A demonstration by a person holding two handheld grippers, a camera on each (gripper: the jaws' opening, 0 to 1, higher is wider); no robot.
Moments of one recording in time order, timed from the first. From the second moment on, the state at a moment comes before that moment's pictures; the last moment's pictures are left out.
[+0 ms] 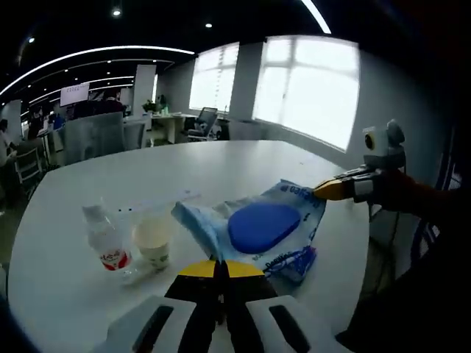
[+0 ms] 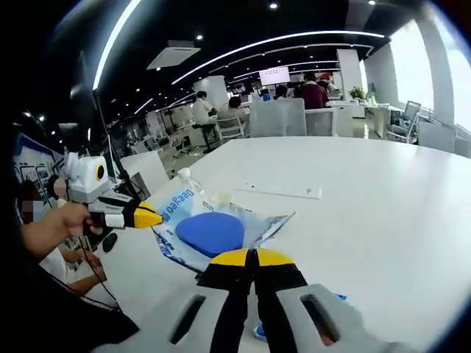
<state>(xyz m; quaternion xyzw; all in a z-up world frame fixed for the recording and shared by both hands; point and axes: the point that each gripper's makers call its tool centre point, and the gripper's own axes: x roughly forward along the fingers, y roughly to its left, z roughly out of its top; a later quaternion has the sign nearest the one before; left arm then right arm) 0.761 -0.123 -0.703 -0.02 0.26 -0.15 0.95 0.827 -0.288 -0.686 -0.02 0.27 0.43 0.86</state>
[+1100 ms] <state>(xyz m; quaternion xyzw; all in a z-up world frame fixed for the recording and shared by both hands) 0.852 -0.120 -0.779 -0.03 0.27 -0.09 0.96 0.915 -0.293 -0.745 -0.07 0.29 0.39 0.87</state>
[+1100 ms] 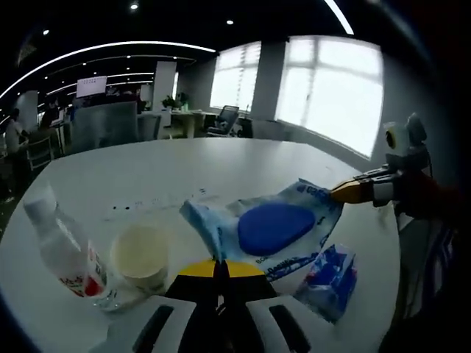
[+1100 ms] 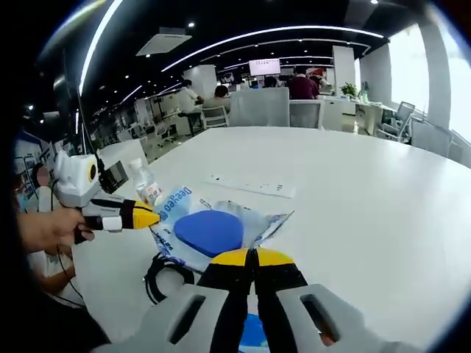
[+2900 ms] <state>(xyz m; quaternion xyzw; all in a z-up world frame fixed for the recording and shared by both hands) 0.872 -0.103 -0.857 -0.05 0.33 -0.02 0.94 0.943 -0.278 -0.852 -0.11 0.34 0.37 0.86</state>
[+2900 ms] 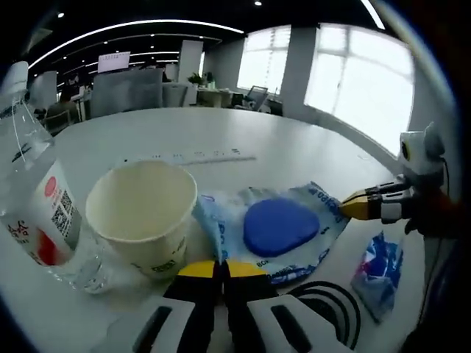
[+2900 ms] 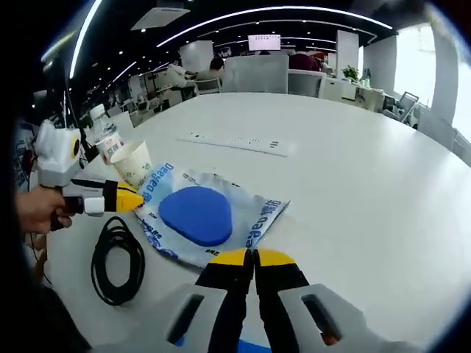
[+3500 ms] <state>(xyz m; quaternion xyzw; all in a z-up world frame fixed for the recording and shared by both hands) 0.874 -0.096 -0.859 -0.06 0.33 -0.01 0.94 0.949 -0.281 -0.851 -0.16 0.32 0.37 0.86</state>
